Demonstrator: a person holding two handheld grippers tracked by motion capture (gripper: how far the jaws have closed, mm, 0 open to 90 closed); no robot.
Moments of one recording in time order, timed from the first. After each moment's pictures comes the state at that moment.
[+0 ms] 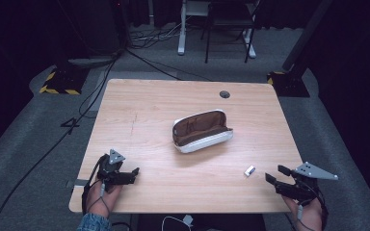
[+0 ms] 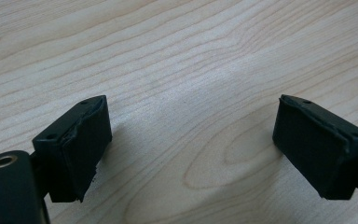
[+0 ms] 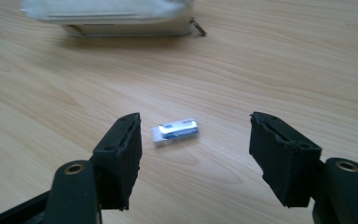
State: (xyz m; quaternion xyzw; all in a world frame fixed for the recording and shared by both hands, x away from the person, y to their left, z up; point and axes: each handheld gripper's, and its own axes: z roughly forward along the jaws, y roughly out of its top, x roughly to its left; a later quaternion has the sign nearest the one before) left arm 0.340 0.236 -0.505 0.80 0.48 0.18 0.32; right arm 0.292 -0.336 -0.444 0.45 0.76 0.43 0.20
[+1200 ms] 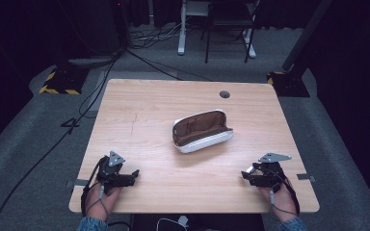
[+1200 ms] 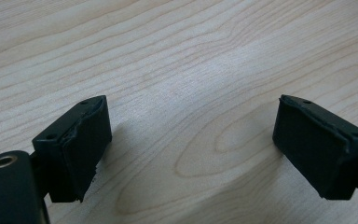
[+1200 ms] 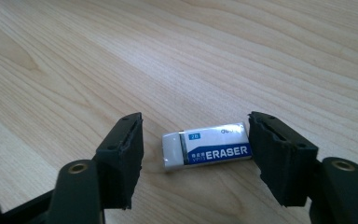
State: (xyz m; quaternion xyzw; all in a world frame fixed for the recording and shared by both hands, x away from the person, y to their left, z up) left arm 0.335 0.236 -0.505 0.80 0.47 0.18 0.33; right arm 0.353 -0.284 -0.491 0.44 0.83 0.33 0.15
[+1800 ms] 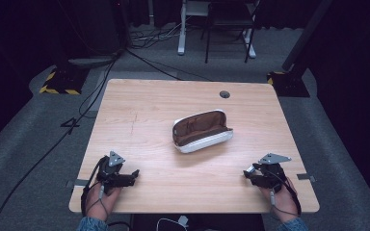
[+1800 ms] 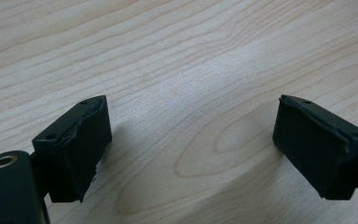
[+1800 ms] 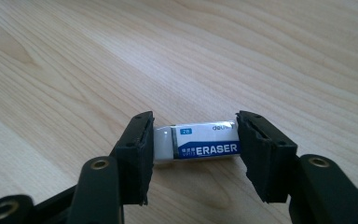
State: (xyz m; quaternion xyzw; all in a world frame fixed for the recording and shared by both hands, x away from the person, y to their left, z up) left arm 0.335 0.236 -0.505 0.80 0.47 0.18 0.33; right arm 0.348 -0.284 -0.484 0.42 0.83 0.32 0.17
